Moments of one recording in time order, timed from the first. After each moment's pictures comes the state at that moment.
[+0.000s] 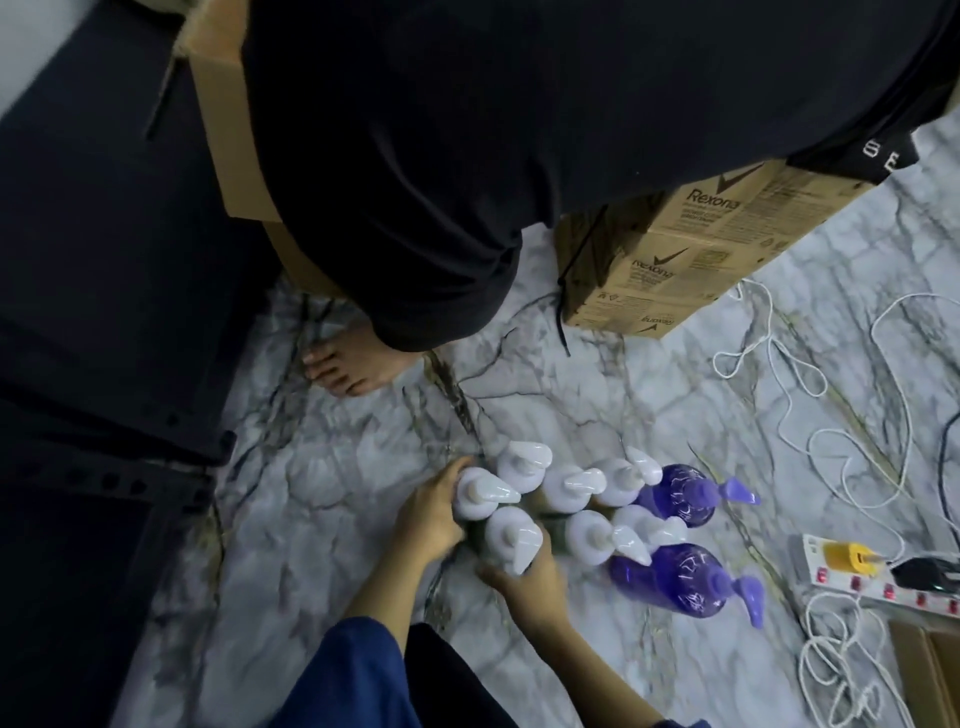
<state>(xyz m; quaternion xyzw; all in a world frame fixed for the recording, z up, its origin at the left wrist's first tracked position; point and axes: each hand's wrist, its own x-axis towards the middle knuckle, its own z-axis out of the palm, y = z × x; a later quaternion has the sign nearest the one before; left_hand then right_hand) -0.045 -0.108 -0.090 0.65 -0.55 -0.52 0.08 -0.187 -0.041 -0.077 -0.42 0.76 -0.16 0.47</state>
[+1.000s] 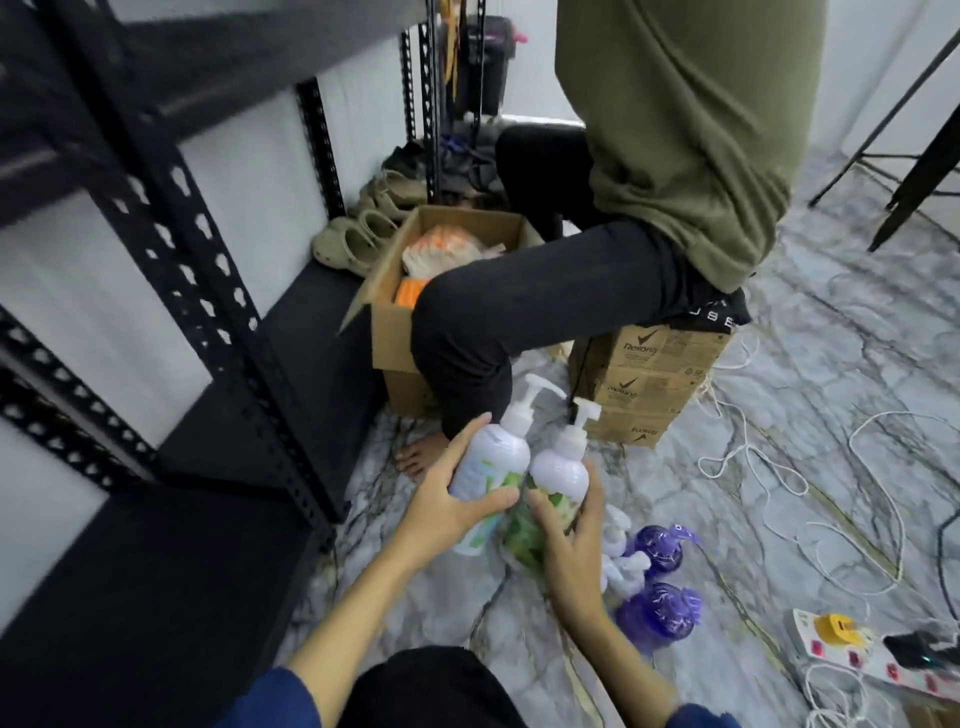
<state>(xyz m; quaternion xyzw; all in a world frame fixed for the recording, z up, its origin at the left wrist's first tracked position) -0.018 -0.032 0.199 0.50 -0.53 -0.53 0.44 -0.165 -0.010 0.173 -0.43 0.51 -0.58 0.48</state>
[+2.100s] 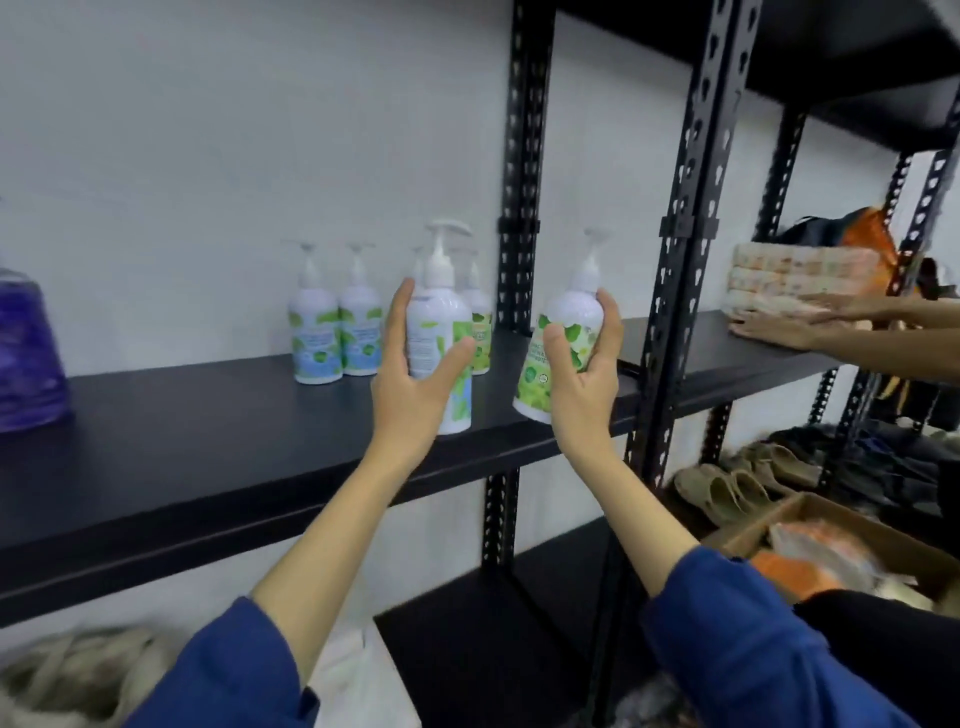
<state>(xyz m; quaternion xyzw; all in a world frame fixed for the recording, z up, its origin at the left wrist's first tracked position) 0.161 0.198 0.525 0.58 -0.34 0.13 0.73 0.106 0.057 0.517 -0.63 0.02 -0.56 0.54</state>
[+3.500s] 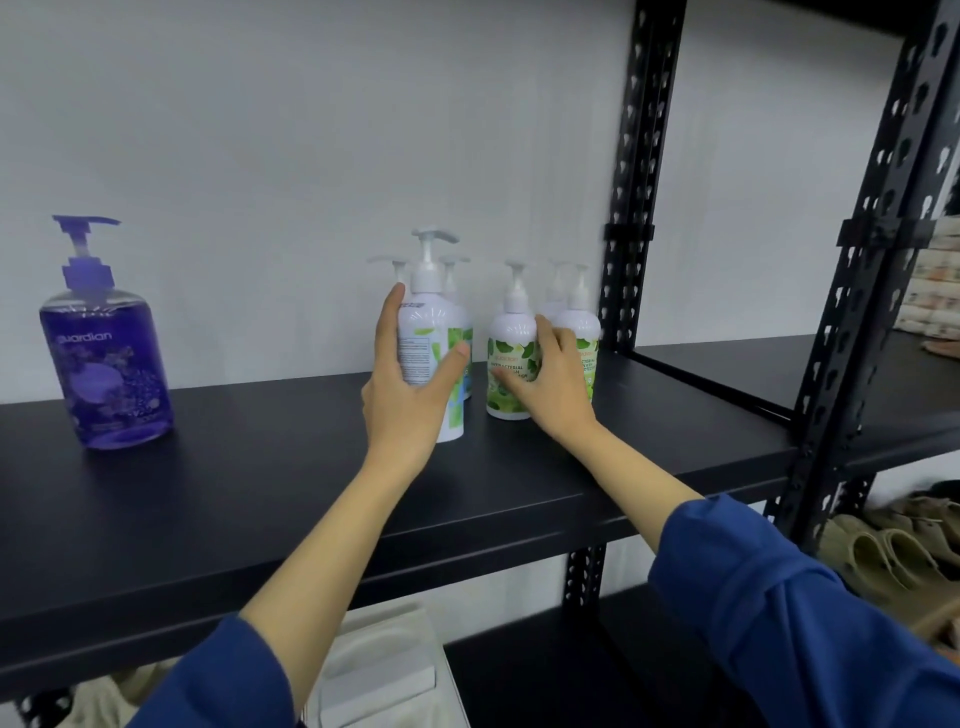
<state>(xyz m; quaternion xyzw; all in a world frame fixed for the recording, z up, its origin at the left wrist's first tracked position) 0.243 0.241 0.534 0.67 -0.21 0.23 0.68 0.278 0.065 0.518 -0.85 -0.01 -0.42 0.31</state>
